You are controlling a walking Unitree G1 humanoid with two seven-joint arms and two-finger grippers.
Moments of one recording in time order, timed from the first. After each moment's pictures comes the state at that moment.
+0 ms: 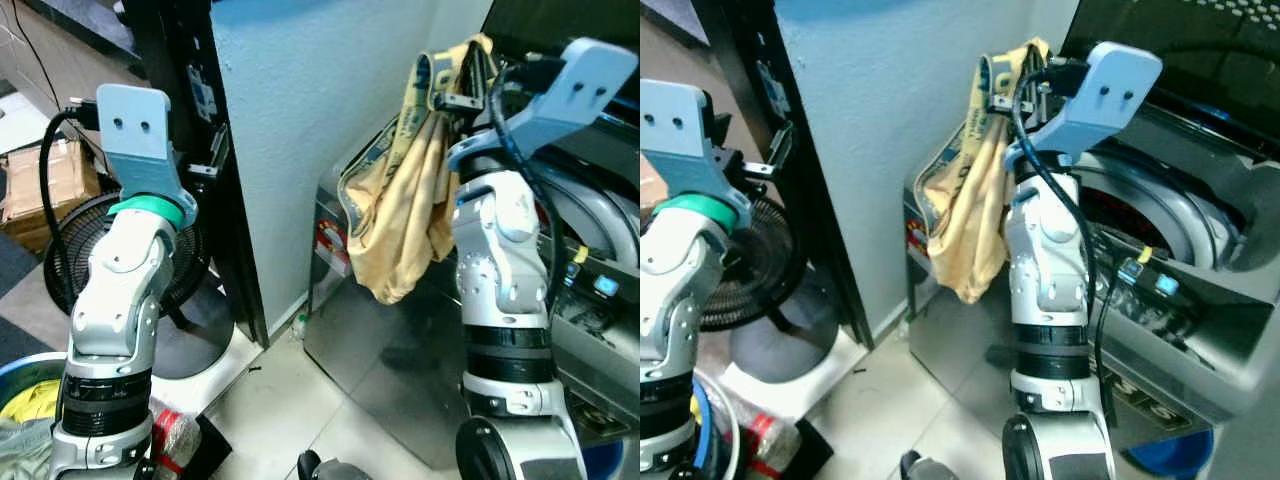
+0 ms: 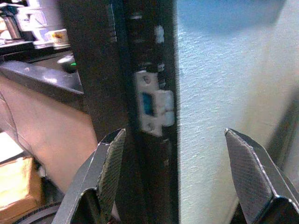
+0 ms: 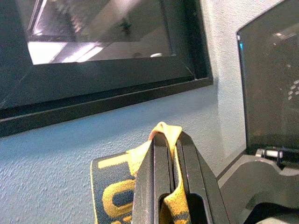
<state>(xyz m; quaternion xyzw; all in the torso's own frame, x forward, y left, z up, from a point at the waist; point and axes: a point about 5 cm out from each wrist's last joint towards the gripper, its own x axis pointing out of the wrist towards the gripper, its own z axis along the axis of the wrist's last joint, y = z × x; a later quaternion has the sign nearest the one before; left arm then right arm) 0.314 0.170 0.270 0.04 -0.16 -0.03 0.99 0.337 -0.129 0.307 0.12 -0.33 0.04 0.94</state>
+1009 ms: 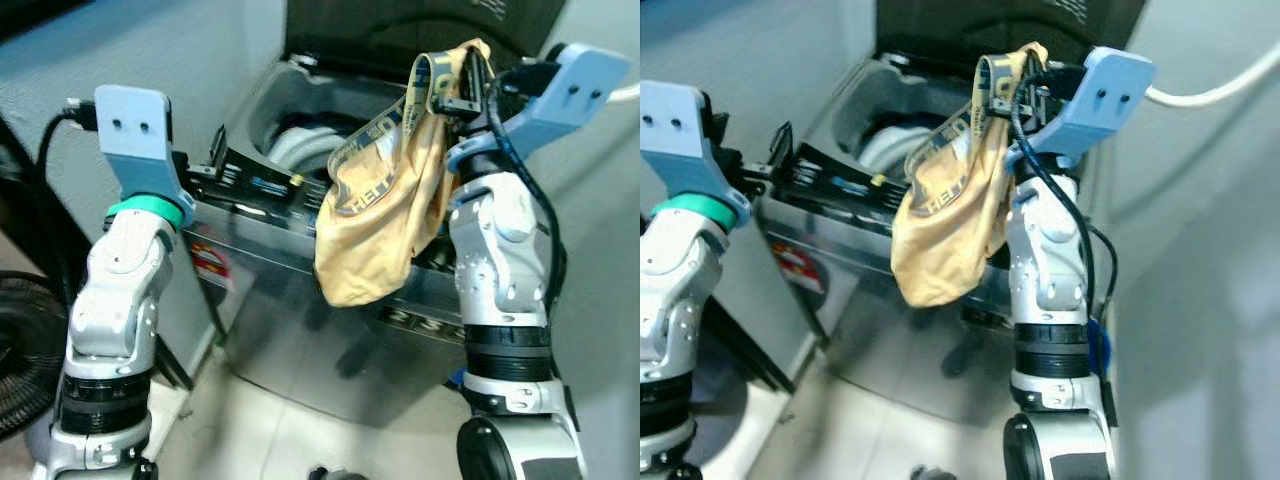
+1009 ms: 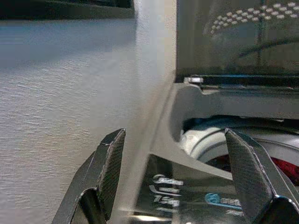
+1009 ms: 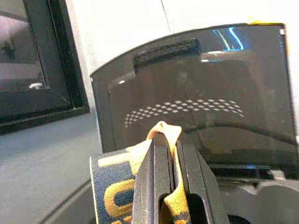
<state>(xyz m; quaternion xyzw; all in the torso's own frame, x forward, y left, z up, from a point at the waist) 0.314 0.171 0.272 0.04 -0.16 -0.02 0.99 0.339 -0.125 0.305 0.13 -0.32 0.05 0.94</state>
